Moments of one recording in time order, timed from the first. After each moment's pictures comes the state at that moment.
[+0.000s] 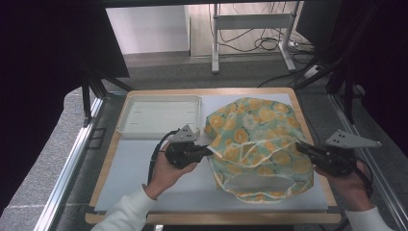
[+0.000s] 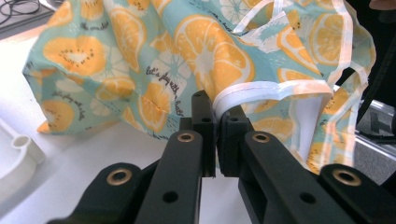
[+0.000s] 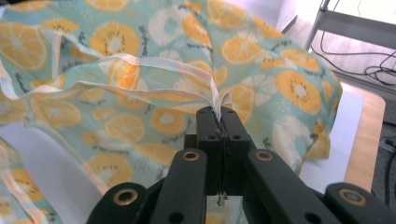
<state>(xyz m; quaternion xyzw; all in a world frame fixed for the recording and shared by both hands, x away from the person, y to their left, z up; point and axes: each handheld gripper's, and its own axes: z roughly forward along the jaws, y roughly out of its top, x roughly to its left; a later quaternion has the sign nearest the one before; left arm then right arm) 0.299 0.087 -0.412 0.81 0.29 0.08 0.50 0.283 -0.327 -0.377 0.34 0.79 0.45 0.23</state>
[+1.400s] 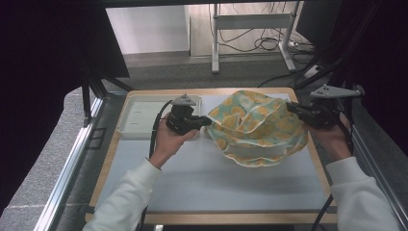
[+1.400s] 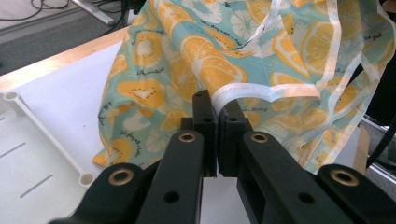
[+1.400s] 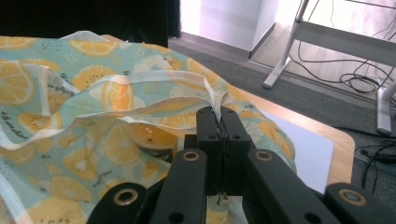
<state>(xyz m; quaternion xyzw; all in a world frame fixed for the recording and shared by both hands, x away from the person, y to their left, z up) 0.371 0.092 -0.377 0.80 0.34 0.08 0.49 0.378 -0.298 -0.332 0.37 0.78 0.44 0.26</state>
